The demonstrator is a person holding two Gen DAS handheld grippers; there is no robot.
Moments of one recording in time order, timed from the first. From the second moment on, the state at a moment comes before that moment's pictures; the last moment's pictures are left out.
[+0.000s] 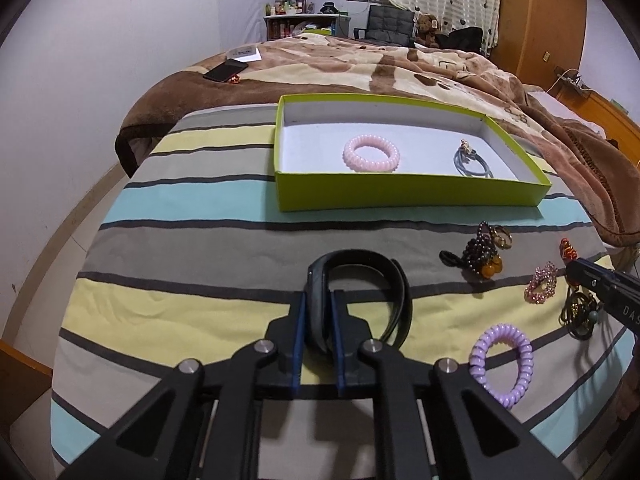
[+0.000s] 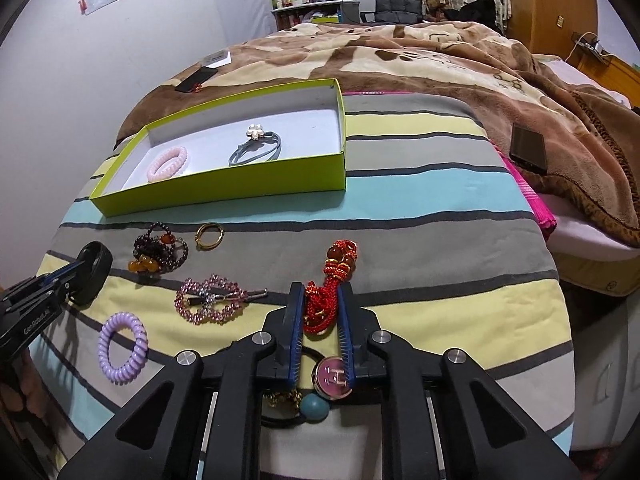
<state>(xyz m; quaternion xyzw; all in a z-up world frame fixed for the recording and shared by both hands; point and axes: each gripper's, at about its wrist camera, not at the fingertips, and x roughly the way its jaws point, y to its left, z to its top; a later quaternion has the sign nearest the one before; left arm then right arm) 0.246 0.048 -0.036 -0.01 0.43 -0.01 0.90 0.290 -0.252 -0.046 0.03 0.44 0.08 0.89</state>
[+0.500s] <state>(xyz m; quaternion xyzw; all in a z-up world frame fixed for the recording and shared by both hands) 0.211 0.047 -0.013 -0.04 0.41 -0.03 0.91 0.262 -0.258 -0.023 0.05 0.41 0.11 0.90</state>
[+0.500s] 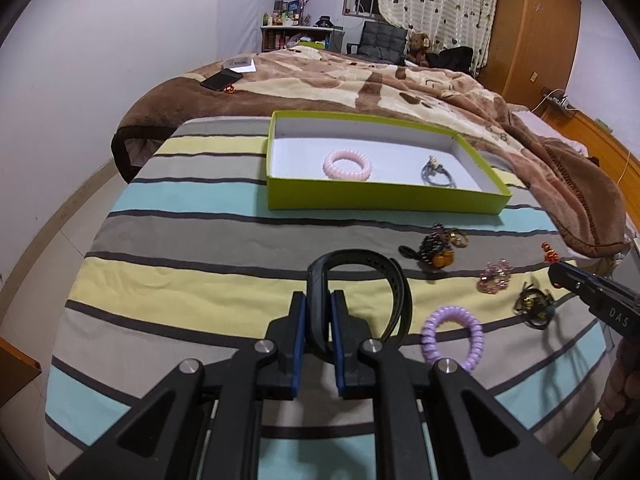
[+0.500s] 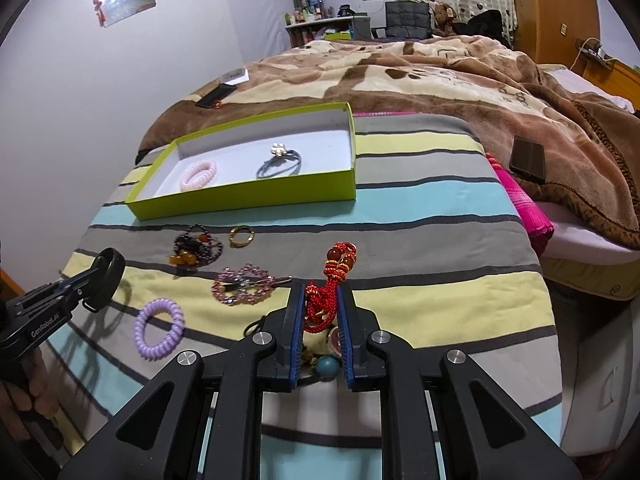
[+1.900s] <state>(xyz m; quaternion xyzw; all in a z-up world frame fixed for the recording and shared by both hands) 0.391 0.055 -0.019 -0.01 0.43 0.01 0.90 0.438 -0.206 -0.015 -0.02 0.41 0.17 0.89</state>
